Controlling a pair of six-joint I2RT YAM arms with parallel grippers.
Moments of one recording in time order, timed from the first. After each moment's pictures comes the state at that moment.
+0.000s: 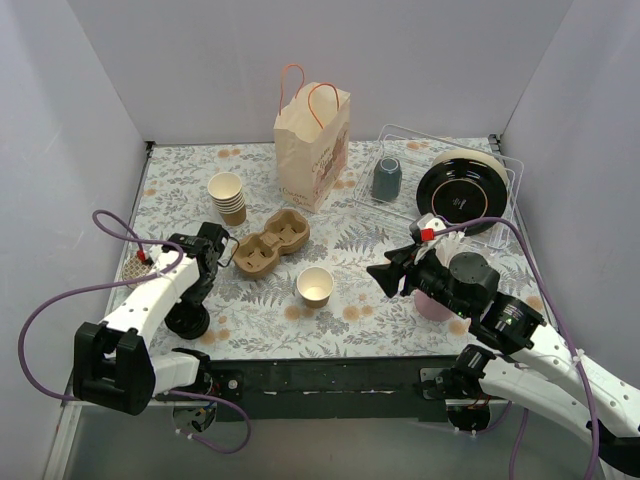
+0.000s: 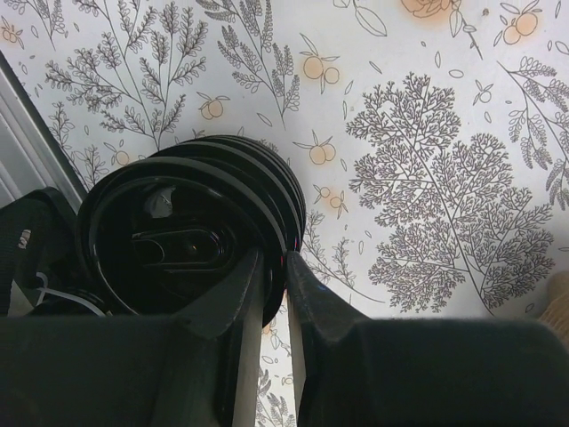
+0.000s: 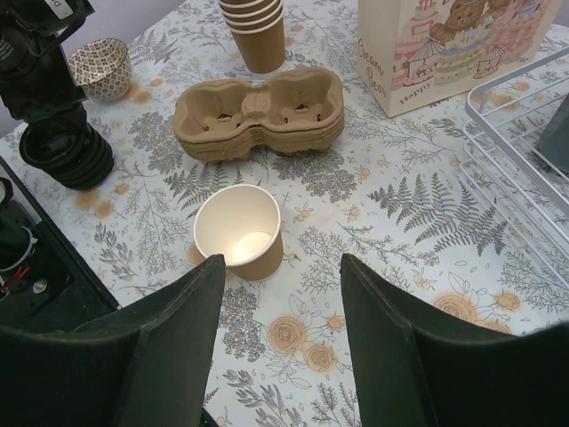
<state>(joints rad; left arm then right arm) -0.25 1.21 0.85 -1.18 -0.59 -1.35 0.90 0.60 0.69 -0.26 0.06 0.20</state>
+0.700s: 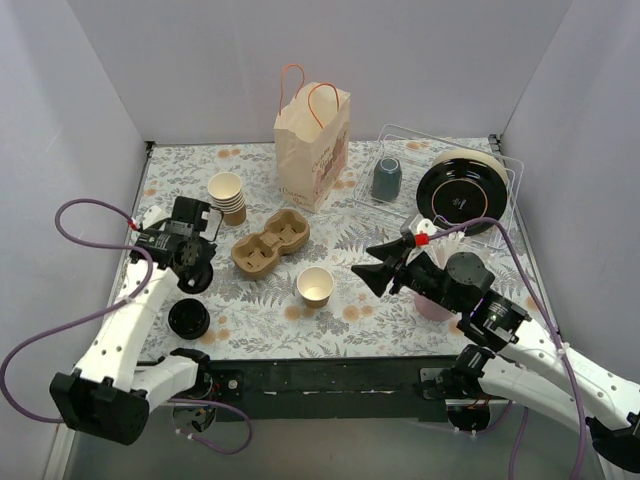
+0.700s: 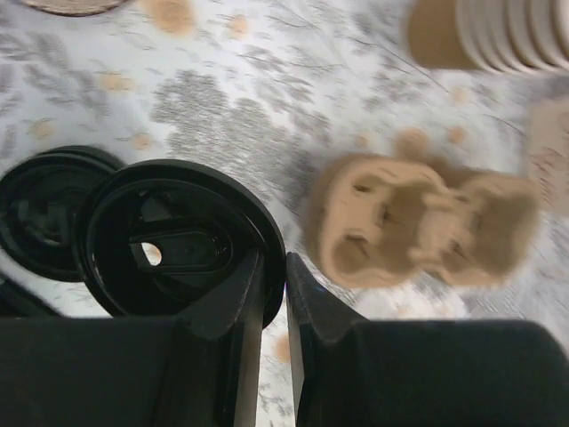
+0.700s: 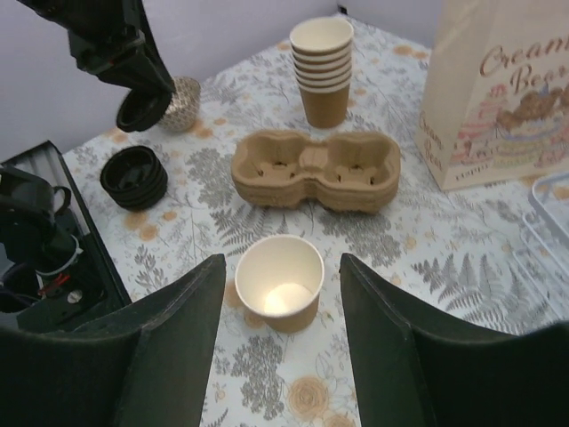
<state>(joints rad) -0.25 1.09 1.09 -1.13 -0.46 -1.18 0.90 0.64 0.62 -0.04 -0.08 0.16</state>
